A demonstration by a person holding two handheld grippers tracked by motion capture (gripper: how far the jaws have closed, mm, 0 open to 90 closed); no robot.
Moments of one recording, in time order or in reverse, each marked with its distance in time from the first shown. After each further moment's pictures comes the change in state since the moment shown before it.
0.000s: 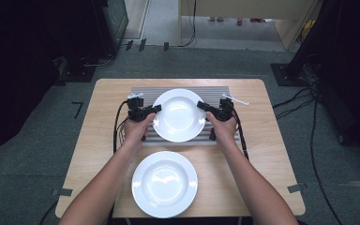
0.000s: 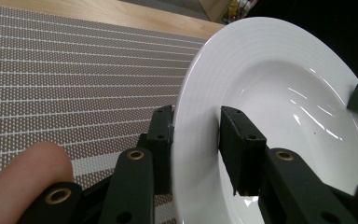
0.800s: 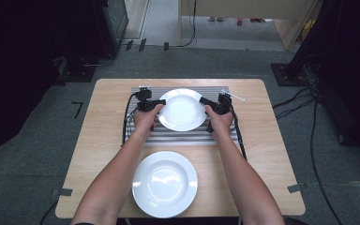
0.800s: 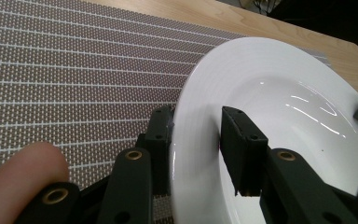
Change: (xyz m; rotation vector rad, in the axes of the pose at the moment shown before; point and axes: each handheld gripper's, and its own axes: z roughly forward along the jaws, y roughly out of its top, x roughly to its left) left arm 0.004 0.021 0.056 0.090 0.095 -0.084; right arm -0.033 0.010 0.040 -0.037 -0.153 0.091
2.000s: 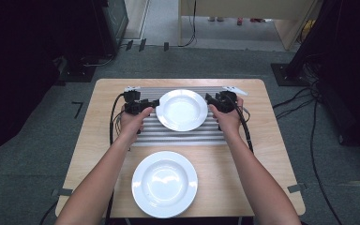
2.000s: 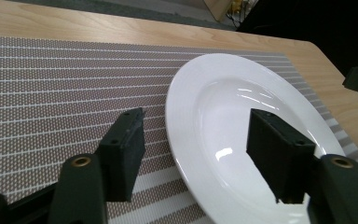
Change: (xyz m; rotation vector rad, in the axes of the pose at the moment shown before) left arm 0.014 -0.005 -0.064 -0.080 -0.090 0.149; right arm 0.018 0.017 -0.035 -0.059 -0.144 -0.383
